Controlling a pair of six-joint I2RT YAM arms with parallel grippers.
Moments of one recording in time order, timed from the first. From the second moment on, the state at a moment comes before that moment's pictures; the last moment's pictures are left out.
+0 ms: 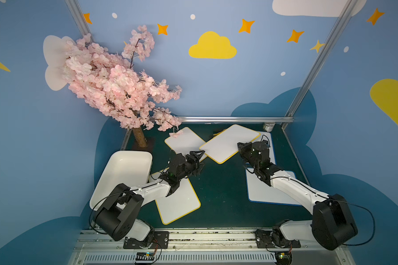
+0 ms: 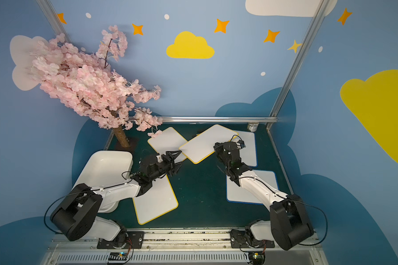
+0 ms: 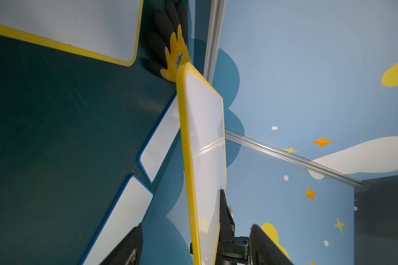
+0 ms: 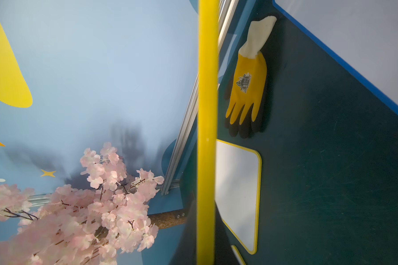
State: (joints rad) left arm -0.56 1.48 0.62 0.66 0.20 -1.81; right arm 0.48 1.35 0.82 0.22 0.12 1.40
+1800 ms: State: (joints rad) left arm -0.63 1.39 0.51 0.77 -0.08 -1.61; right arm 0.54 1.46 0.78 0.37 -0.05 1.38
